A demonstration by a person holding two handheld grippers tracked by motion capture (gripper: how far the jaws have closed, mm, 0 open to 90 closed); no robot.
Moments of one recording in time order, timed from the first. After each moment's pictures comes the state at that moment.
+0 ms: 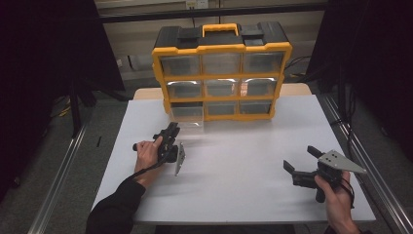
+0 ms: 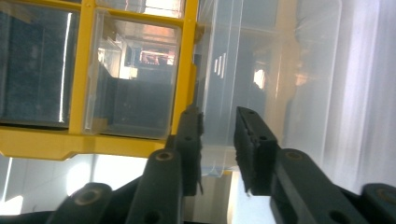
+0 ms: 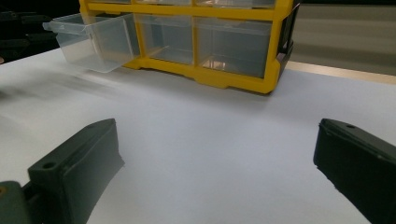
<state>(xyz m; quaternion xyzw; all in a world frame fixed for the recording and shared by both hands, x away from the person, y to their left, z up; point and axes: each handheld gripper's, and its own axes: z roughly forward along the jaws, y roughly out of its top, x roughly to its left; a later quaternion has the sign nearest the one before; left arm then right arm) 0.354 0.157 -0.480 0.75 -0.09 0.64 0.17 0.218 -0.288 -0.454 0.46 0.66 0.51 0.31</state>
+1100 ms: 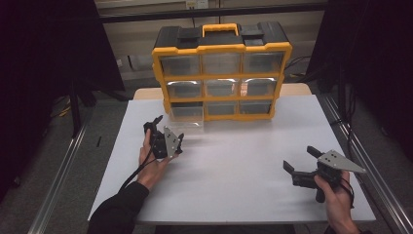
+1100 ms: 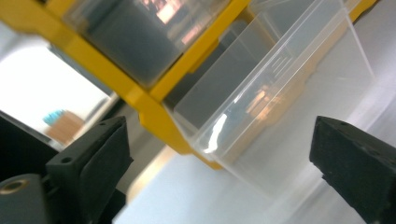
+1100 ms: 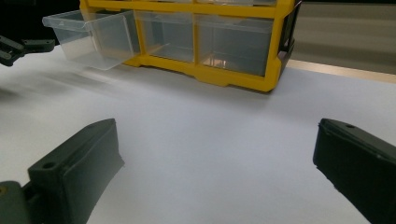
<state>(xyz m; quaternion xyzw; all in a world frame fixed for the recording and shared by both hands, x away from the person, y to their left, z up) 0.365 0.165 -0.460 0.77 0.19 0.50 0.35 0.218 -0.288 -0.454 0.46 0.67 0.50 0.31</state>
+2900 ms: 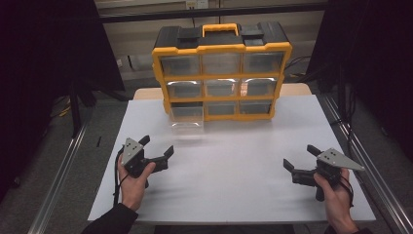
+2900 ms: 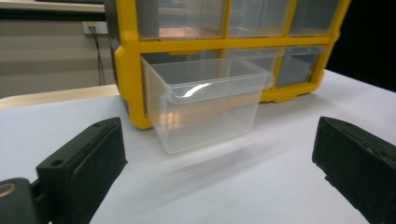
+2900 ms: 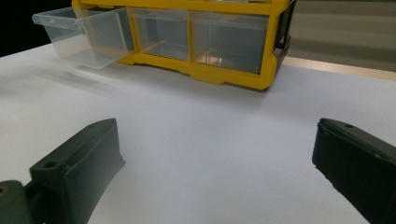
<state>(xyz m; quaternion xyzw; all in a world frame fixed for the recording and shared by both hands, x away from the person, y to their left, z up) 0.301 0.217 -0.443 0.68 0.38 0.27 0.56 0.223 -0.290 -0.455 0.46 0.66 0.50 0.31</state>
